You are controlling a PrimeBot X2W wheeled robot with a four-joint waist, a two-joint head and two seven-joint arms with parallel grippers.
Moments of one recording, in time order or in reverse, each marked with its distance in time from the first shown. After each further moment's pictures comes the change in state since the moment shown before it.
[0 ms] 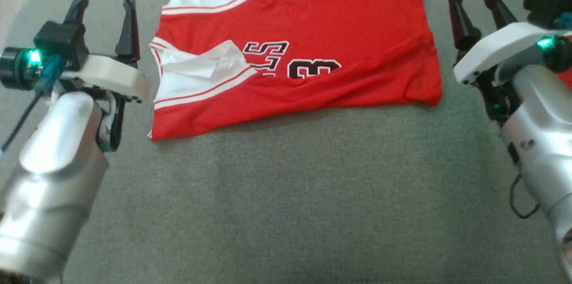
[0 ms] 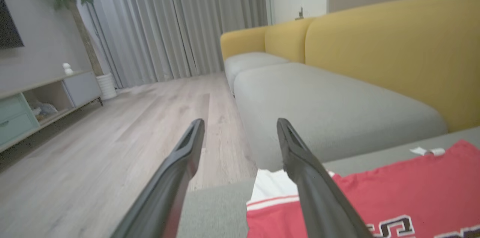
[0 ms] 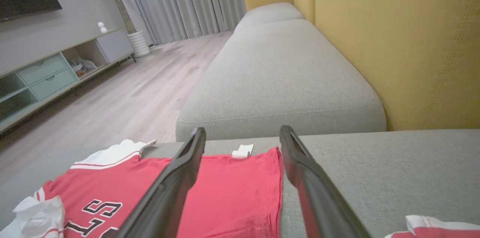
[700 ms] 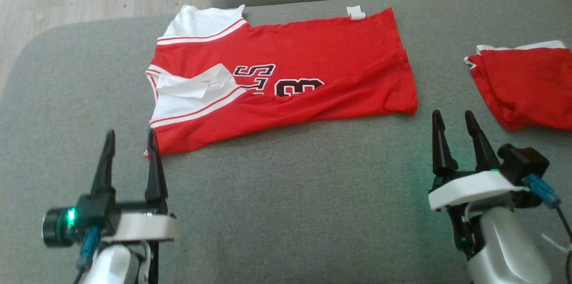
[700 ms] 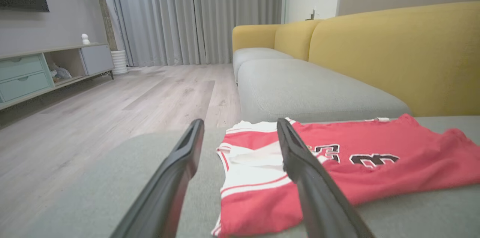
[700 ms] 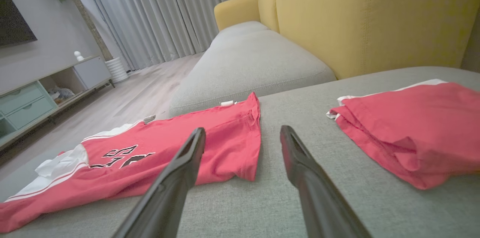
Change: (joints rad) left arm 0.702 -0.120 0.329 -0.518 0.239 0.110 -0.005; right arm 0.687 0.257 -0.584 -0.500 -0.523 0.000 -0.038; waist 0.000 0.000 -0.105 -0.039
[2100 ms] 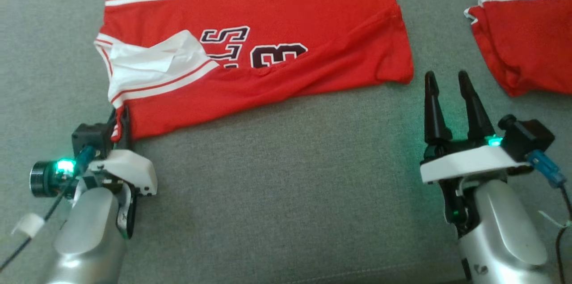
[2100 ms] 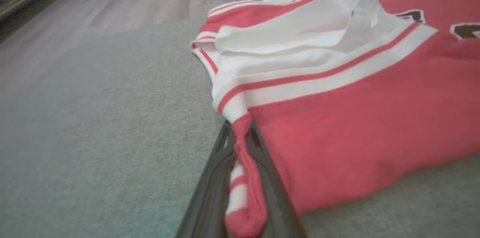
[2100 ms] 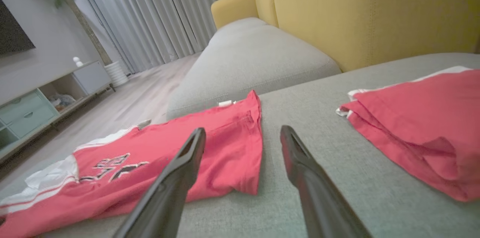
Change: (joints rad) left arm -0.355 -0.011 0.009 0.579 0.045 -0.131 0.120; right arm -0.047 0.009 0.051 -0.134 0.053 0.000 0.000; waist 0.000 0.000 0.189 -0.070
